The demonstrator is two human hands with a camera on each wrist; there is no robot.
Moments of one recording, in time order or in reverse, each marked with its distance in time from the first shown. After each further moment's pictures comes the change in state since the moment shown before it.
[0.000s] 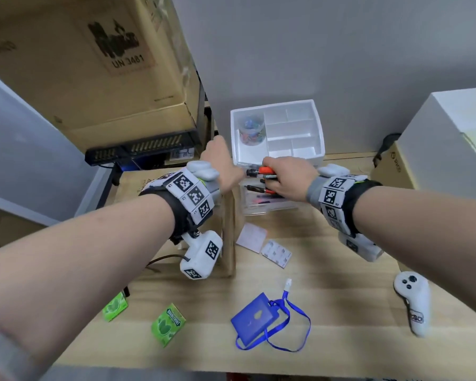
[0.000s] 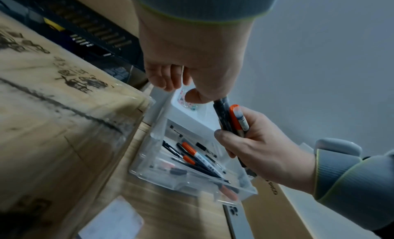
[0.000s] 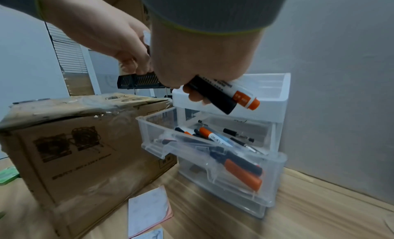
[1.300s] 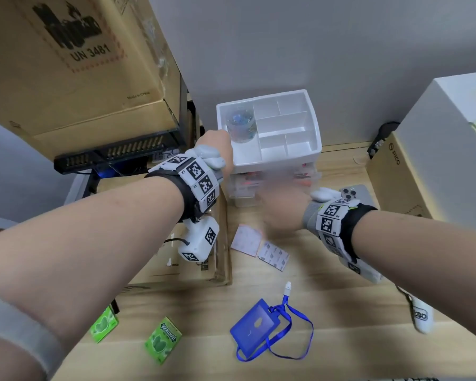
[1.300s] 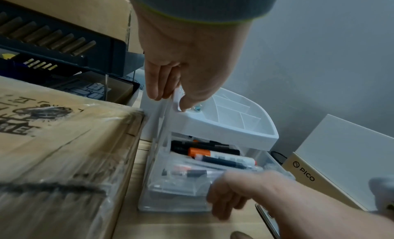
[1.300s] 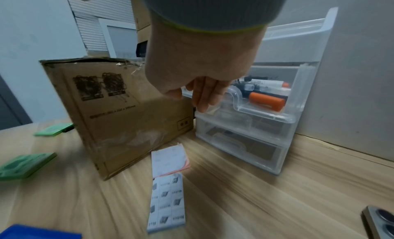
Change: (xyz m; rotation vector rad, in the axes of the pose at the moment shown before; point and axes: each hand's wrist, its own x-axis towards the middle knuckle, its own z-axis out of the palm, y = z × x) left_hand 0.066 0.011 0.020 0.465 -0.252 0.156; right_hand -0.016 0.008 0.054 0.013 -0.253 -0.027
